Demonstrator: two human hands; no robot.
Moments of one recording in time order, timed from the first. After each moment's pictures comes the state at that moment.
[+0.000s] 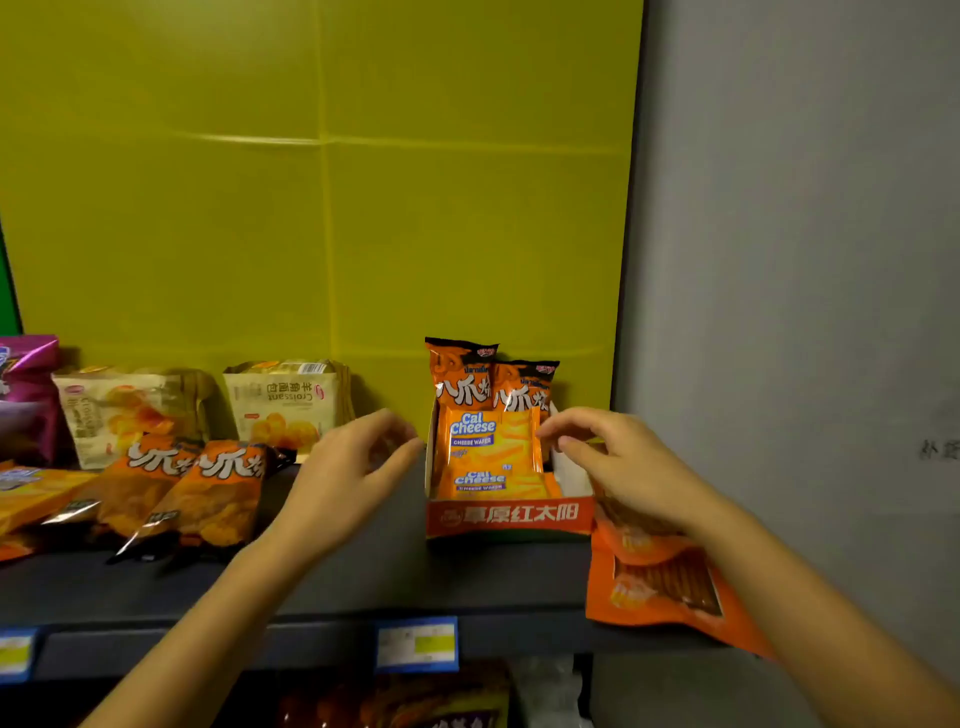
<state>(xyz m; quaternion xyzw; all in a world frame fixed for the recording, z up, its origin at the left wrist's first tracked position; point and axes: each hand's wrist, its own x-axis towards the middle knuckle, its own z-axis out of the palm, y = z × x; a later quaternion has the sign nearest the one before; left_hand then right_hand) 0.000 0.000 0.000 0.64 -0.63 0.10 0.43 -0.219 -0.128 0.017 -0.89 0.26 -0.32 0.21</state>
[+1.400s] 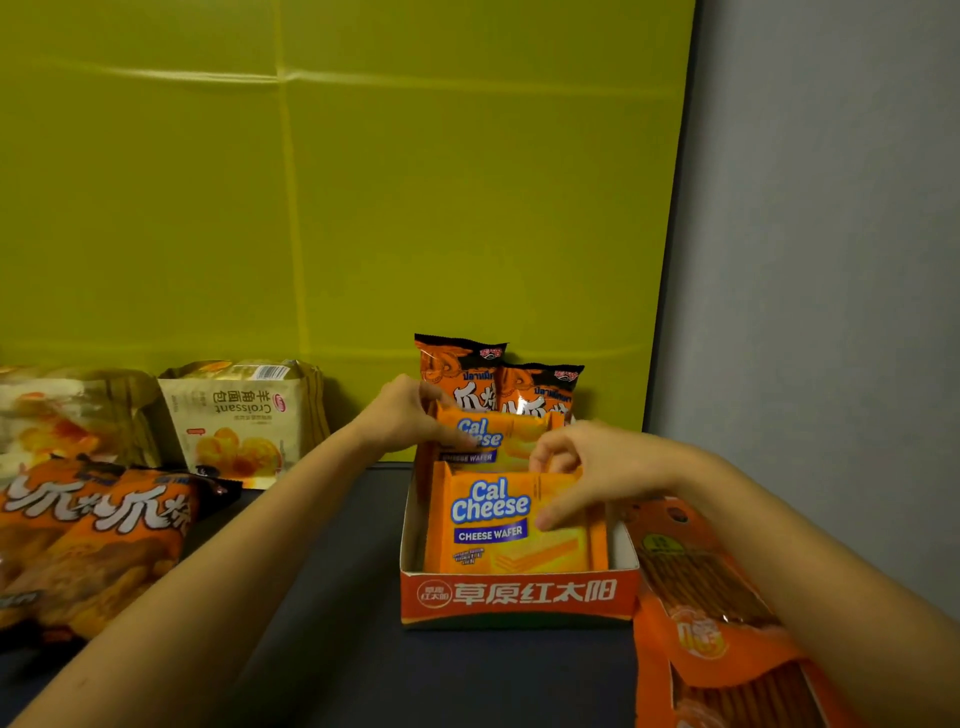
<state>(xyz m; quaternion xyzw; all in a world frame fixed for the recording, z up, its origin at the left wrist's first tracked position) 0.067 -0.188 0.016 0.68 -0.60 -0.14 0.39 -0.156 -0.246 0.025 -0.92 0.27 -0.05 0.27</state>
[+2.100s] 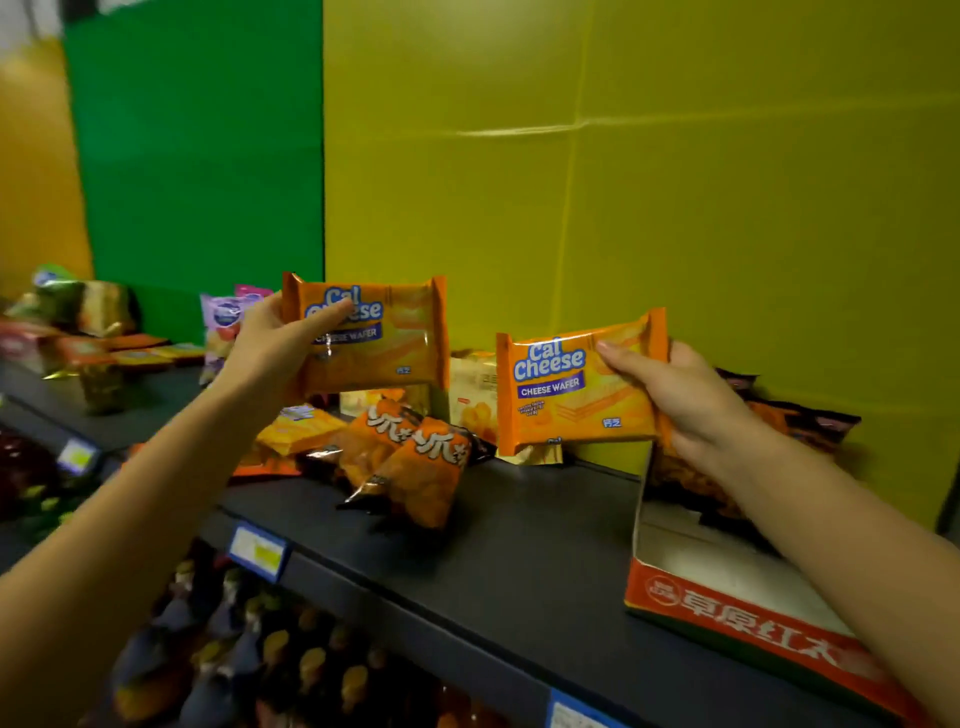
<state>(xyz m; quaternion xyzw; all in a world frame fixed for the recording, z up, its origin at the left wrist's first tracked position) 0.159 0.084 0.059 0.59 -0.29 0.05 0.75 -0.030 -0.157 0.063 -0.67 0.10 -0.33 0.65</state>
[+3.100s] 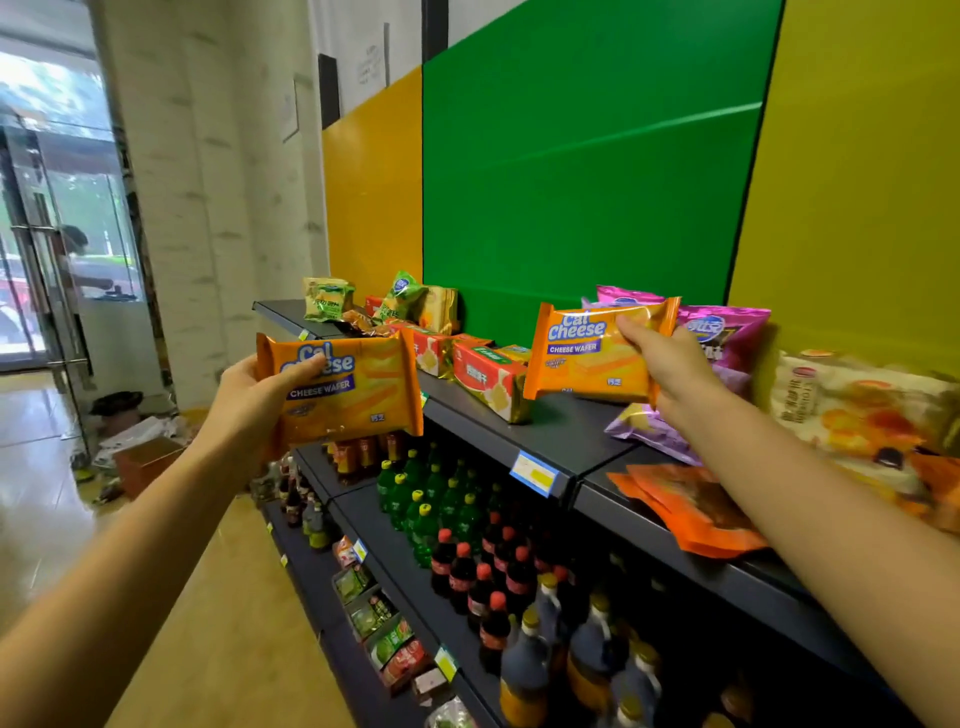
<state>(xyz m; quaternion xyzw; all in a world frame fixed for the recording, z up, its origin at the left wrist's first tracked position) 0.371 0.538 0.005 0.66 -0.07 0.16 0.73 0.374 0.201 0.037 -0.62 0.07 -0.26 0.74</state>
